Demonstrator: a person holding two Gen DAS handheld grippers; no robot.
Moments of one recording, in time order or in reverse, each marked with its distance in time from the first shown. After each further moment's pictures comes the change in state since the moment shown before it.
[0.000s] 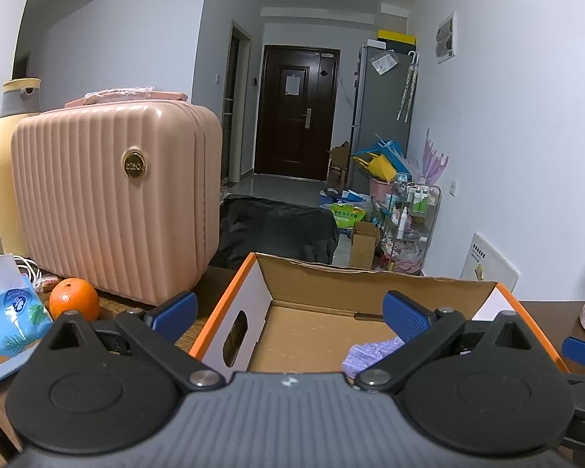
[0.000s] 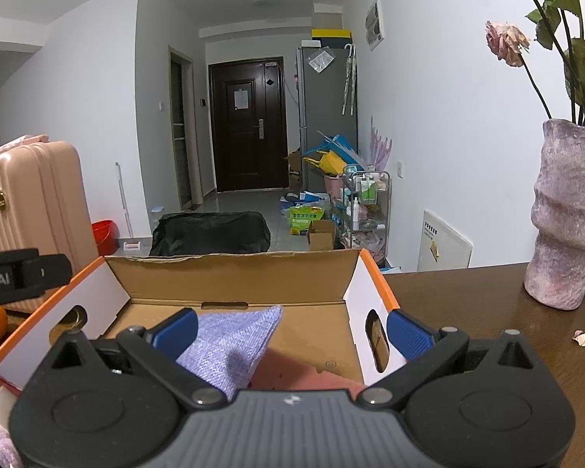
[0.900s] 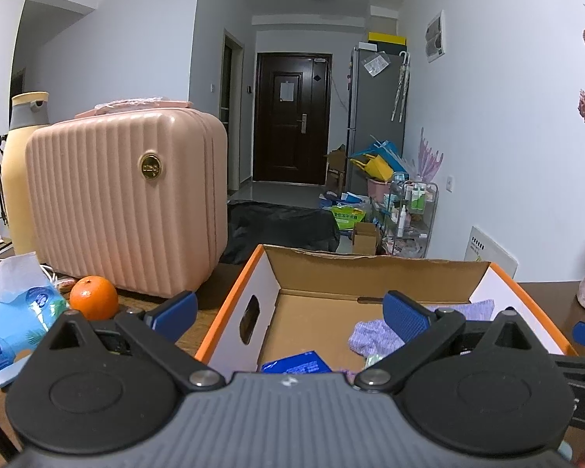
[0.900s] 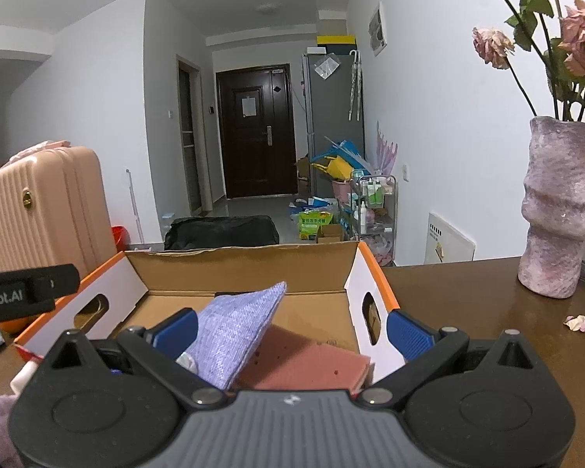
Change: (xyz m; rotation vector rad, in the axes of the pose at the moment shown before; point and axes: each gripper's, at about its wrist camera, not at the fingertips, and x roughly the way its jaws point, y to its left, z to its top) left arm -0.030 0.002 -0.016 0.047 -0.021 0.000; right arm -0.033 -0.005 -0.015 0.010 -0.023 0.033
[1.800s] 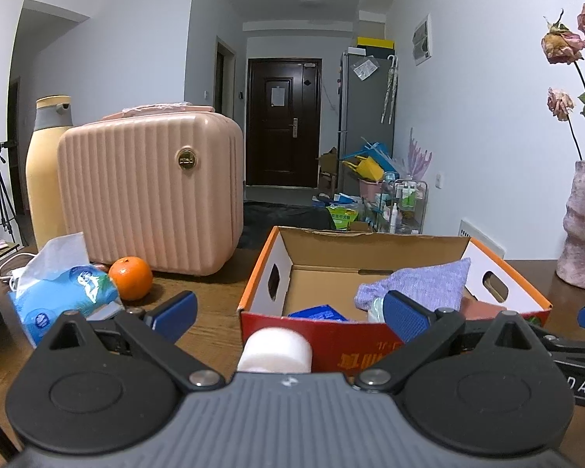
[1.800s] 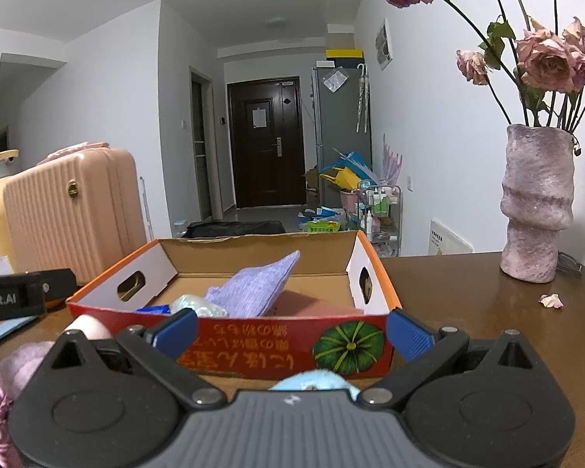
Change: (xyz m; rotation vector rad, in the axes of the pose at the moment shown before) left arm -0.072 0.026 -0.029 0.027 -0.017 -0.027; right arm -0.076 0.002 -0.036 -0.016 -0.041 0.028
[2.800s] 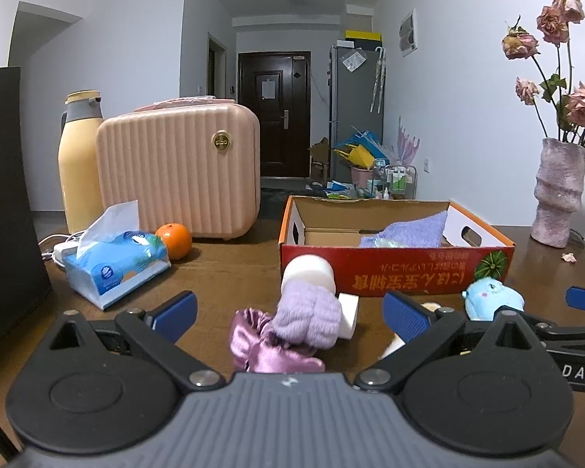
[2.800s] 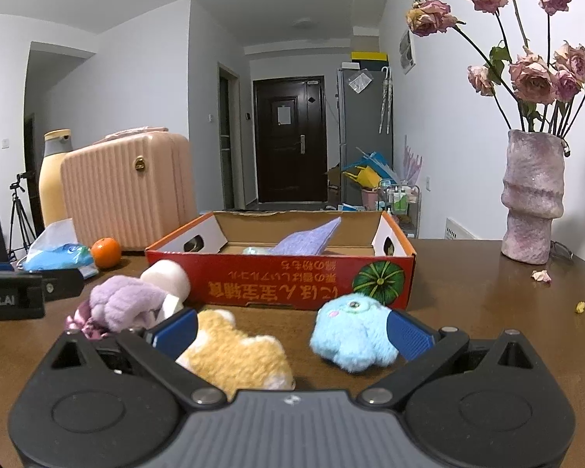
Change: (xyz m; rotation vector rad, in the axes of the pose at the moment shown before) left arm -0.100 0.041 -0.040 0.037 0.025 -0.024; right arm -0.092 0.034 -0.042 -0.046 0.010 0.058
